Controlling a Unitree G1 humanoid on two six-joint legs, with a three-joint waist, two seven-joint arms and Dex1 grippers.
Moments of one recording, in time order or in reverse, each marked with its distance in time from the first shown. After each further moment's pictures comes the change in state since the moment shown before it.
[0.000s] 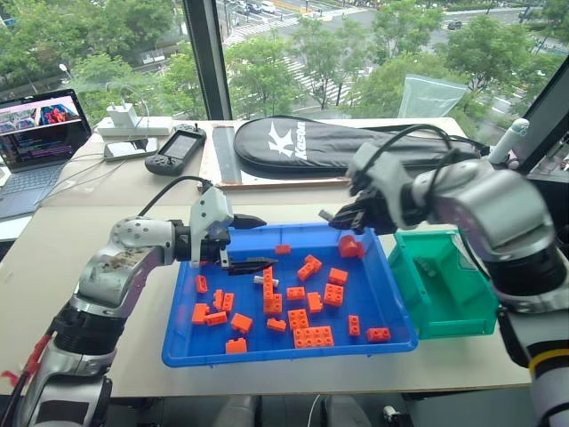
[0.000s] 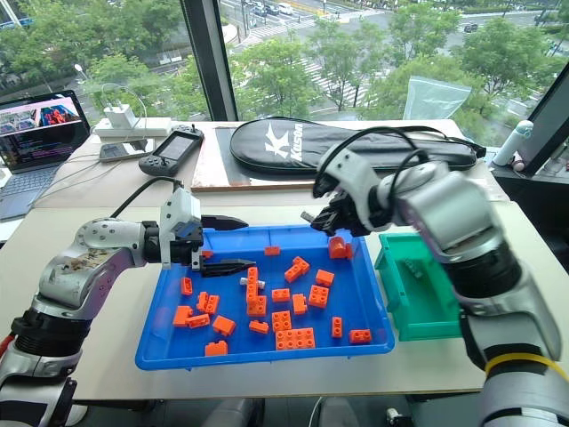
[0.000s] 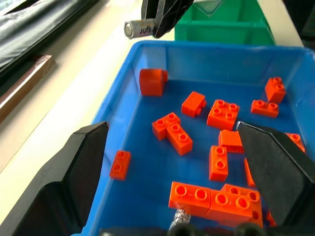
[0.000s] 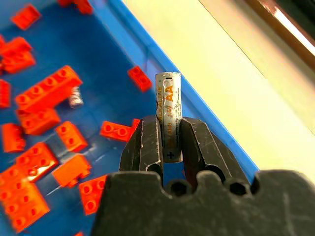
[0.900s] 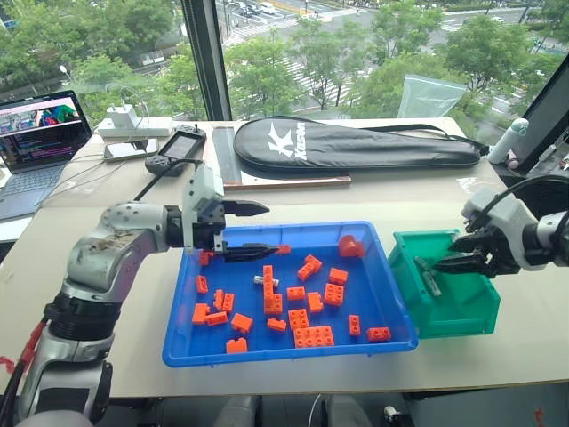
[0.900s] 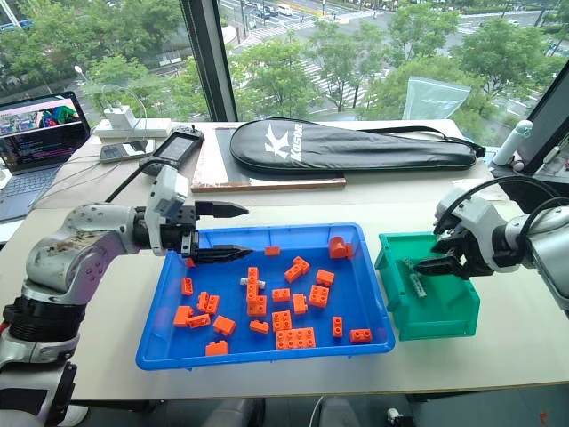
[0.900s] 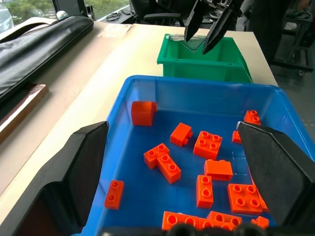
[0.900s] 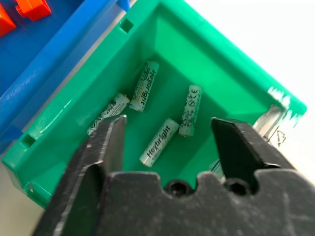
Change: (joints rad) left arm -0.064 0.027 0.047 0.019 -0.082 0.056 -0.036; right arm 0.437 -0.395 -0.127 0.130 -0.062 -0.247 0.113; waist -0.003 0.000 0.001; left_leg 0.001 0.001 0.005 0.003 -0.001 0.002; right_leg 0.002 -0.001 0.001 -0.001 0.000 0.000
